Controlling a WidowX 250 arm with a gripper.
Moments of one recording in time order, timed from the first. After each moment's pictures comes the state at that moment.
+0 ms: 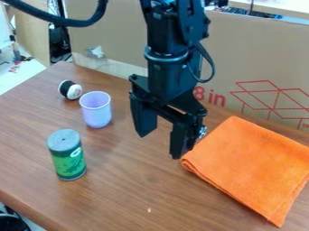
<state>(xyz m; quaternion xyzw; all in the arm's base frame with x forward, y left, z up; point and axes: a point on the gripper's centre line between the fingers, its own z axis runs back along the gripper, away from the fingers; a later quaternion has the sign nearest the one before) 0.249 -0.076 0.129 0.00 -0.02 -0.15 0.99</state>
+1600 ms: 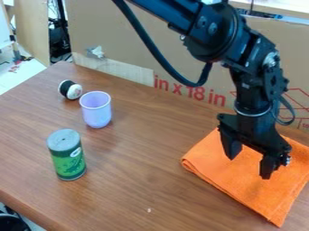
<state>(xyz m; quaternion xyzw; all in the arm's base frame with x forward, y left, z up) 0.345 -0.161 0.051 -0.05 -0.12 -0.17 0.98</state>
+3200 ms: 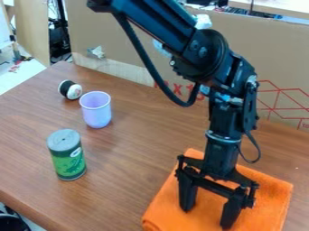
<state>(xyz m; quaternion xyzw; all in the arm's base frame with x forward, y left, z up) 0.253 -0.138 0.024 -0.04 0.18 -0.05 0.98</state>
